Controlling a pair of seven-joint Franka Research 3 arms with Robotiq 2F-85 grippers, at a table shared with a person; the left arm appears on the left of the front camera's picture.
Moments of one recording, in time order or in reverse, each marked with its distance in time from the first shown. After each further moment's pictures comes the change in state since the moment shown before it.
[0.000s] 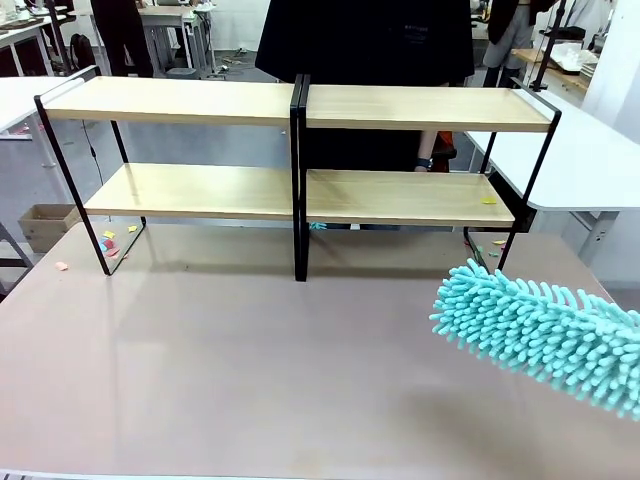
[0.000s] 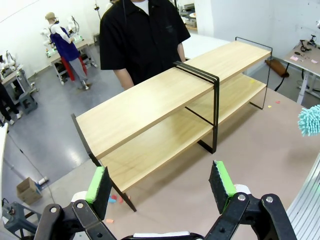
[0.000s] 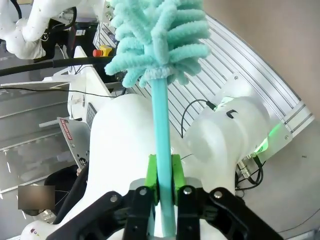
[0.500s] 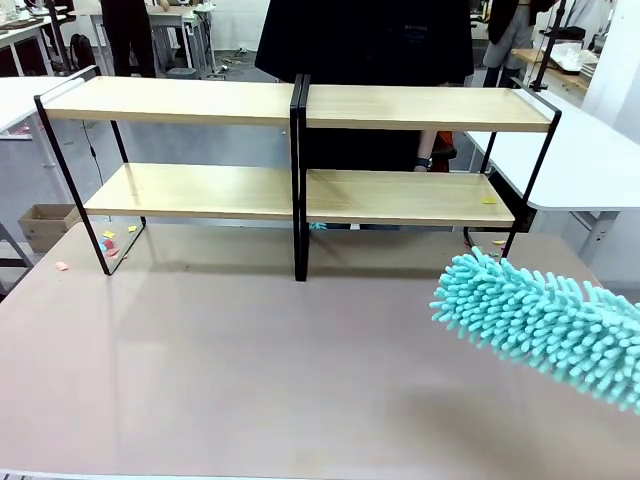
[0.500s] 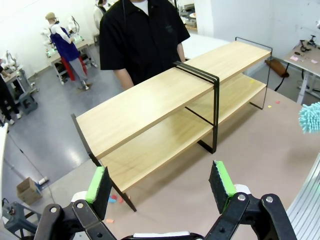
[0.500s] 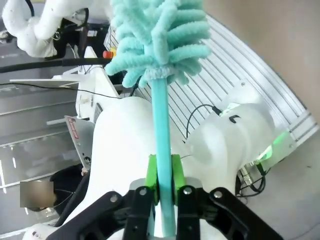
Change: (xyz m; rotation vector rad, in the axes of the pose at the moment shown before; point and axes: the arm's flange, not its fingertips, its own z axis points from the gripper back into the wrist) left arm 0.000 0.000 0.000 0.000 0.000 0.000; right arm -0.002 -0.013 0.001 0.057 -0.022 0.019
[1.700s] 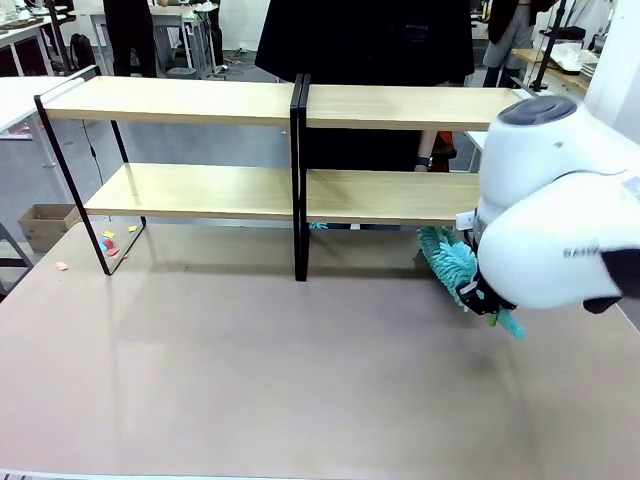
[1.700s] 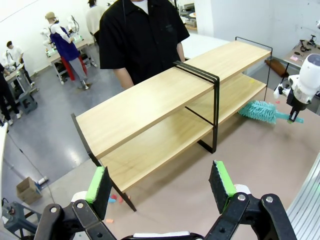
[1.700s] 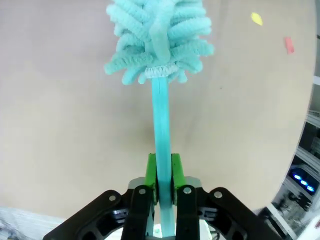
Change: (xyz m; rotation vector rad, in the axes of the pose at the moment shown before) left arm -0.001 0.000 -0.001 -0.001 0.001 0.001; right arm 0.316 -0.021 -0.186 -1.014 -0.116 -0.448
